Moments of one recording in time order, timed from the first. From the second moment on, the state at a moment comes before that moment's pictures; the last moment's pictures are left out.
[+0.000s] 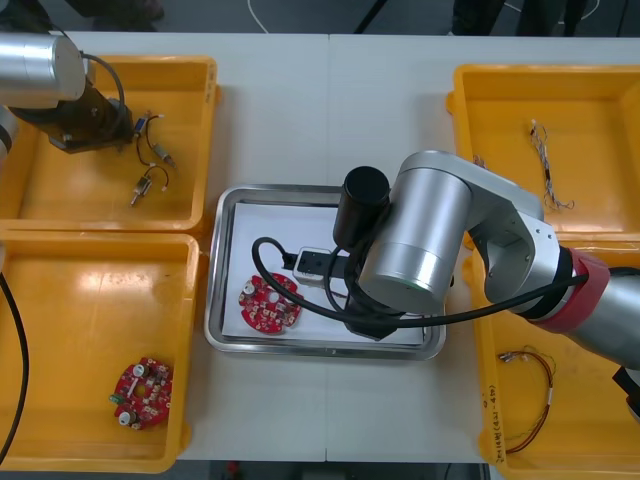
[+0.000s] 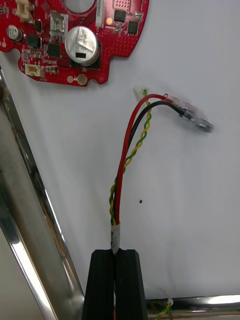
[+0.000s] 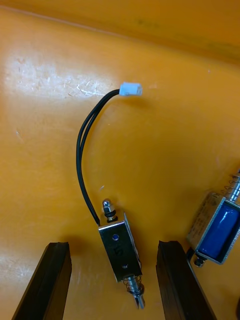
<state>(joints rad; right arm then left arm) -0.79 -0.52 0.86 -1.91 -0.69 1.69 1.66 -1.03 0.60 -0.14 -0.70 0.51 1.09 -1.31</state>
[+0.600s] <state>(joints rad) -0.79 -0.52 0.93 -1.88 -0.63 1.65 1.66 -1.03 0.60 -0.14 -0.68 0.51 1.09 -1.31</state>
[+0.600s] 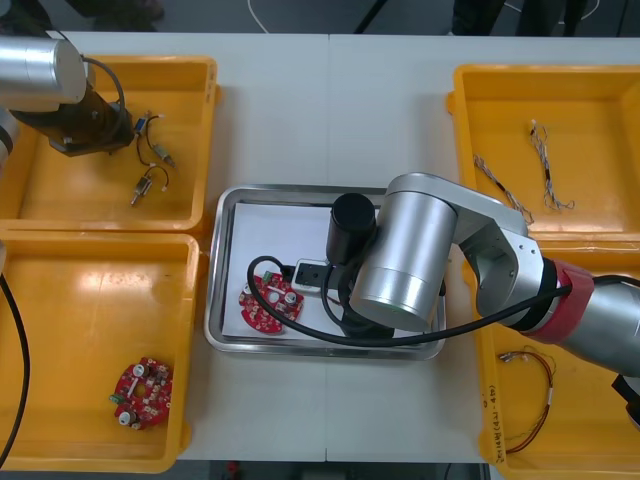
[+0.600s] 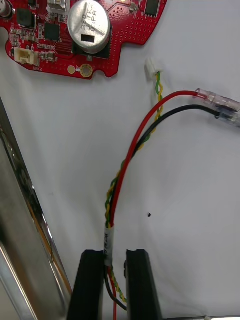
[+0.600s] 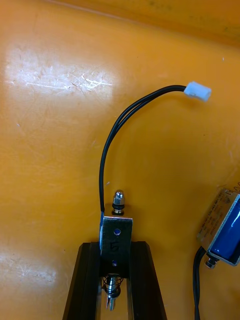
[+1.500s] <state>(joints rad) -0.79 -0.47 0.73 -1.96 -0.65 1.90 1.65 -1.03 0.61 -0.05 -0.98 0.49 1.50 -1.31</state>
